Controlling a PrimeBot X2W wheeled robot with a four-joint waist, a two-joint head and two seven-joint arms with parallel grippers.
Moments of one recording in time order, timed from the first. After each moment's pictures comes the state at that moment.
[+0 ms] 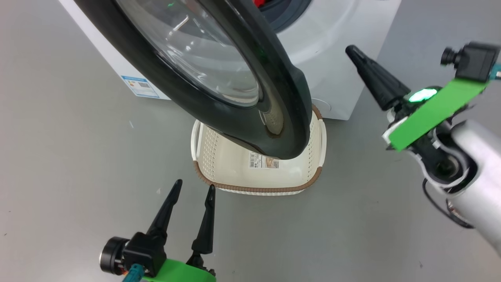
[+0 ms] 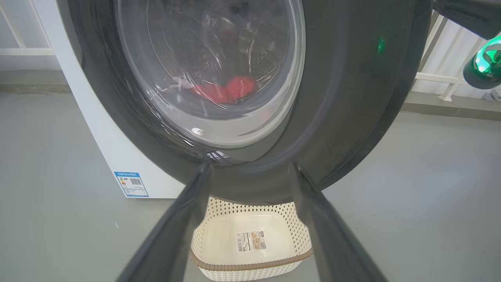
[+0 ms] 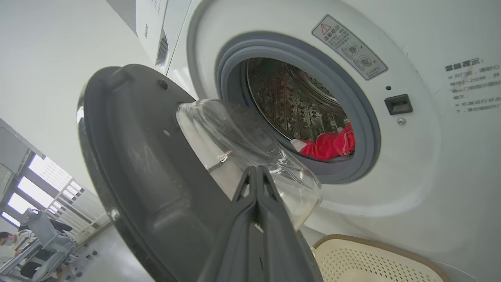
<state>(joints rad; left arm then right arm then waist) -0.14 0.04 -0.28 0.12 -0.21 0.04 -0.25 -0.80 -0.50 0.70 0.23 1.38 0.13 -0.14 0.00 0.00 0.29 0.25</state>
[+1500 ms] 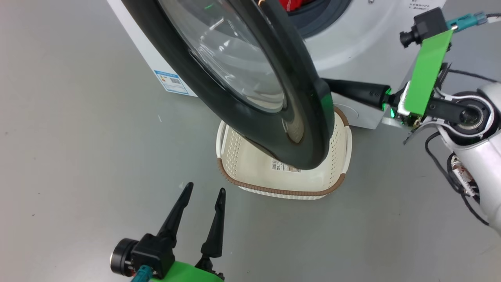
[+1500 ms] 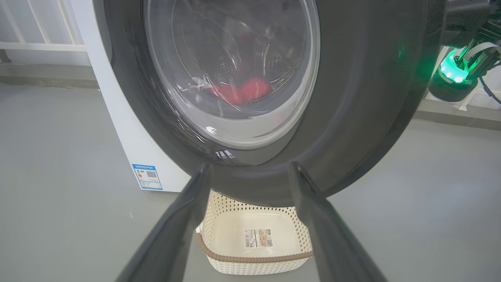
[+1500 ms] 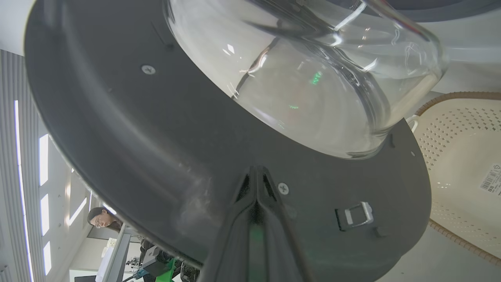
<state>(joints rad) -0.15 0.04 -0.33 0.13 -0.25 0.06 -0.25 -0.89 -0.39 0.50 0.42 1.75 0.13 0.75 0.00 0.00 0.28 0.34</state>
